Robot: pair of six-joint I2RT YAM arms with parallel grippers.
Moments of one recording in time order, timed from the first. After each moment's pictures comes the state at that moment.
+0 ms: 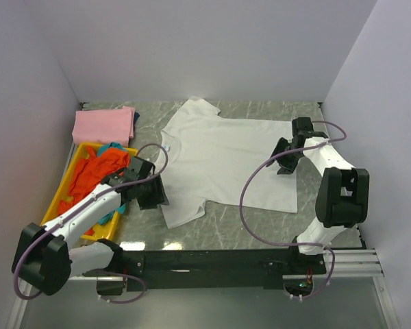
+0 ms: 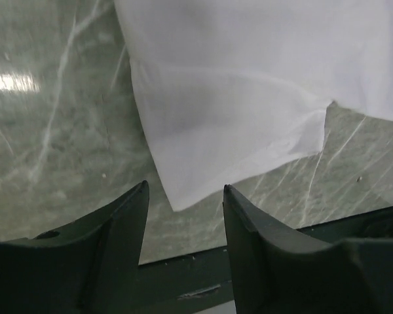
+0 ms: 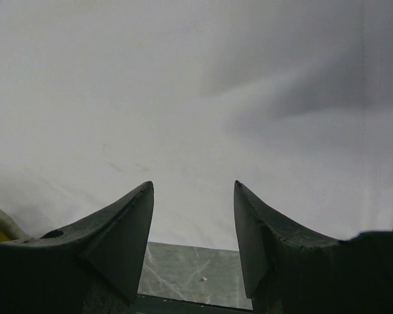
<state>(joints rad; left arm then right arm) -0.45 1.18 0.75 -0.65 0.12 -0.70 -0.03 1.66 1.18 -0.74 -0.20 0.51</state>
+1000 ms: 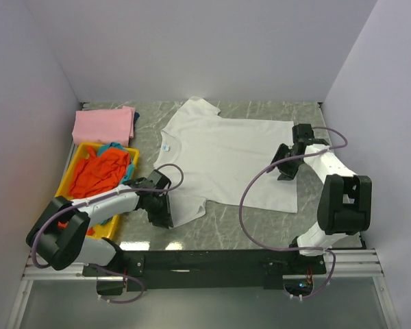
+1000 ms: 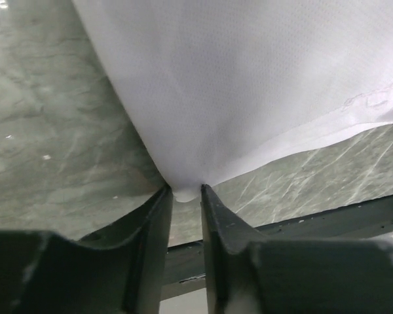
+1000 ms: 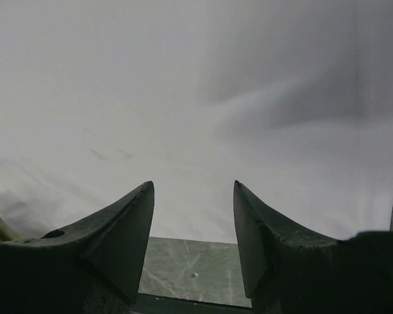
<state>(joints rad) -0.62 1.34 0.62 -0.57 0.19 -0.81 -0.03 1.59 1.08 -0.70 -0.20 0.52</state>
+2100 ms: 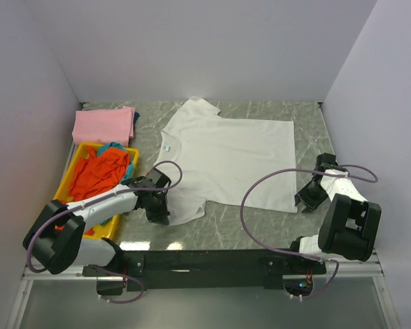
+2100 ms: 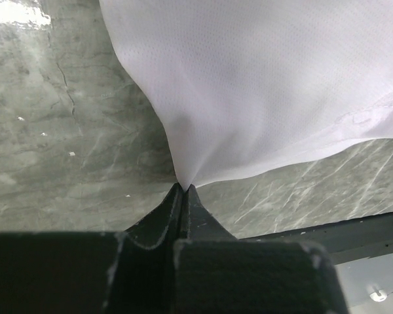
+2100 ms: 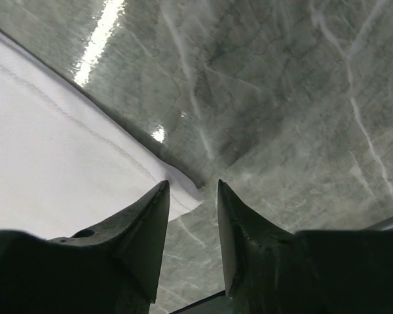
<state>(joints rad) -0.63 1.32 0.65 -0.61 0.12 -0.83 -0.32 1.38 0.75 -0.79 0.06 0.59</state>
